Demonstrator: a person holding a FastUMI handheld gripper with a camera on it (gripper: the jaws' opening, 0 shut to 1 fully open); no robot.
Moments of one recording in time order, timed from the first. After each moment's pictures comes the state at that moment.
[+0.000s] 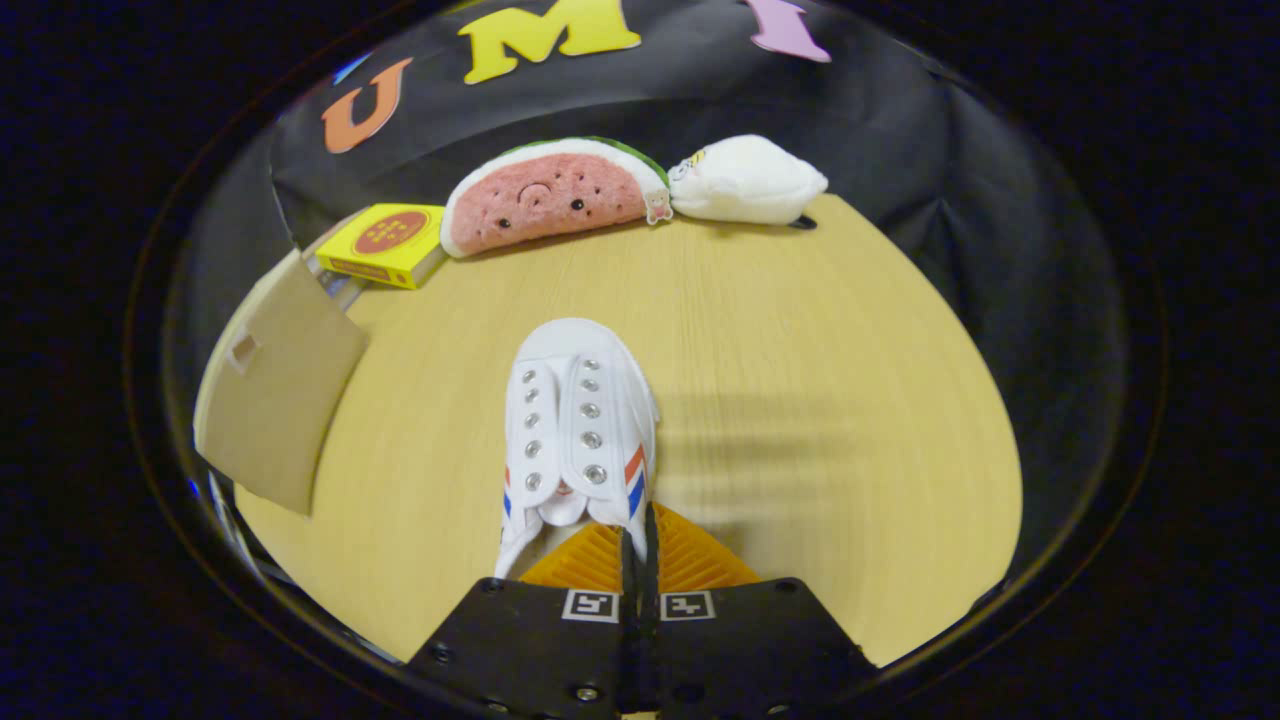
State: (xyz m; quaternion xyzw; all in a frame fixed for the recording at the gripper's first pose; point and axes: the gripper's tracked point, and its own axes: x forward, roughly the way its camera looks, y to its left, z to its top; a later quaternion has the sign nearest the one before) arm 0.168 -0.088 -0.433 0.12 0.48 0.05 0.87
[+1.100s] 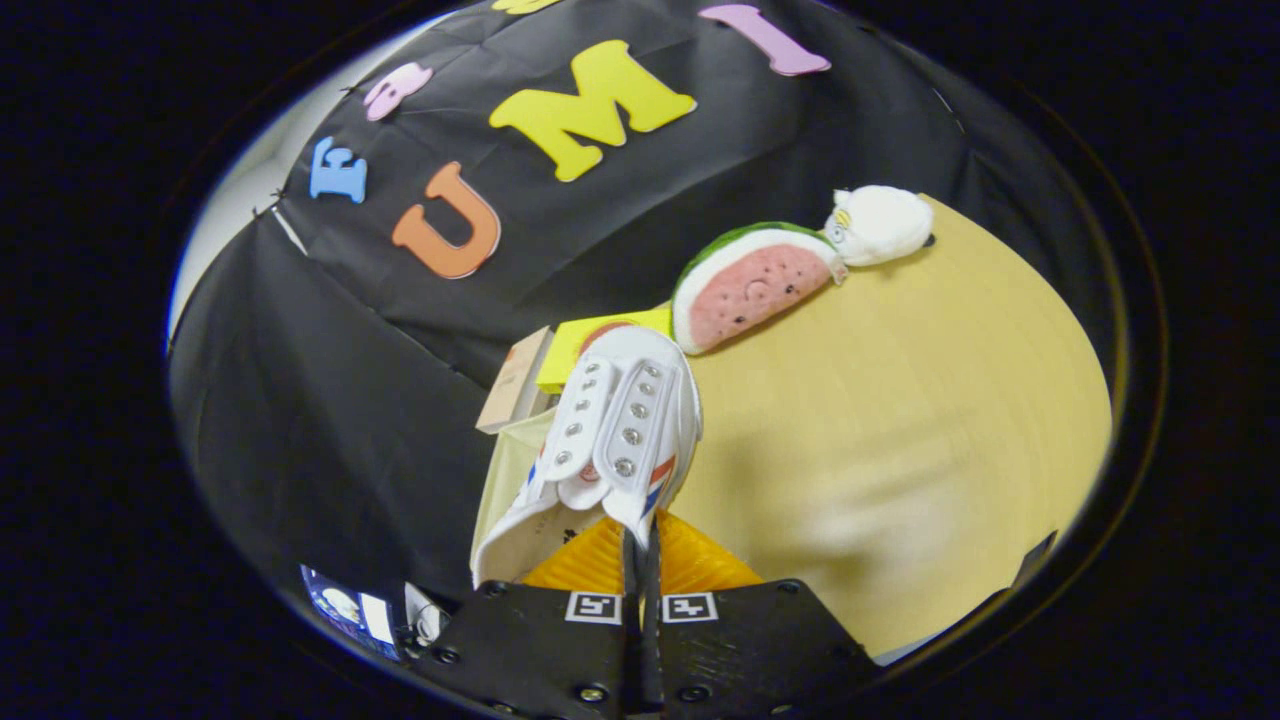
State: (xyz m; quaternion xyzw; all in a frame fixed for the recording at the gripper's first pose) arm 0.115 0.128 -0.199 0.25 0.39 0.20 0.86
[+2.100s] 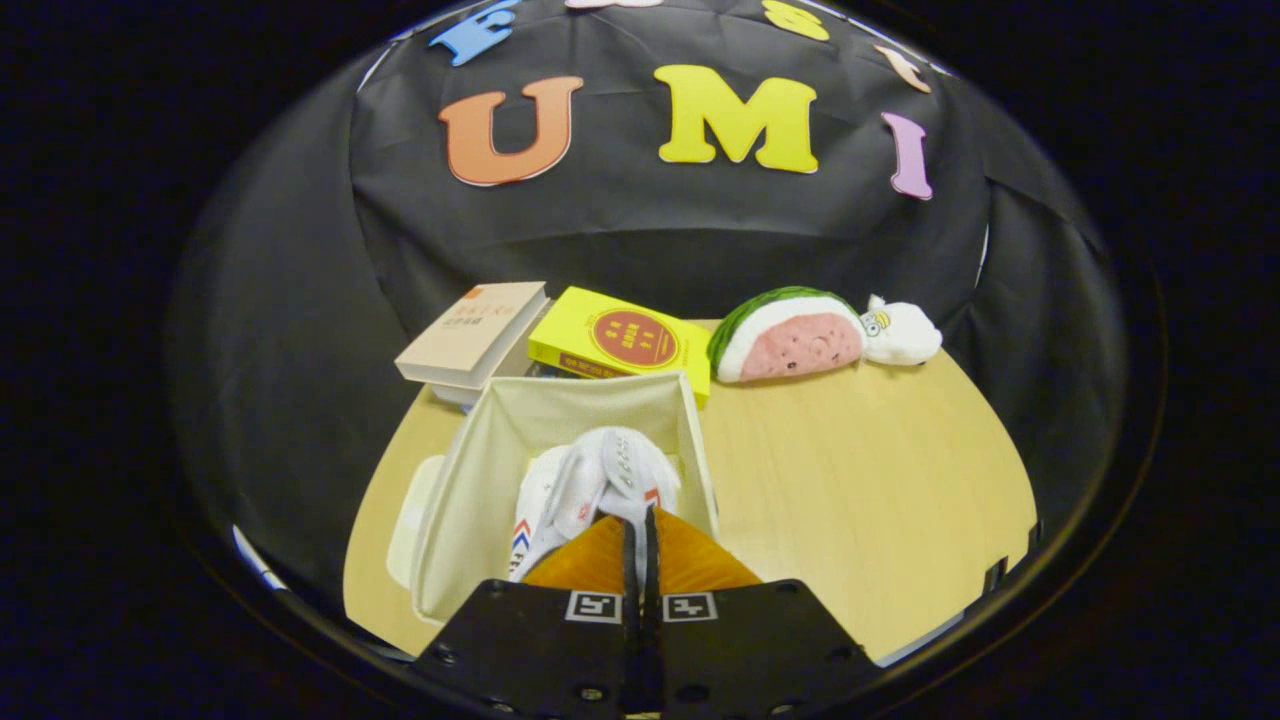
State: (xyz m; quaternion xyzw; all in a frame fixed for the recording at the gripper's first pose) arm 0.148 0.285 -0.271 0.02 0.37 0.01 0.93
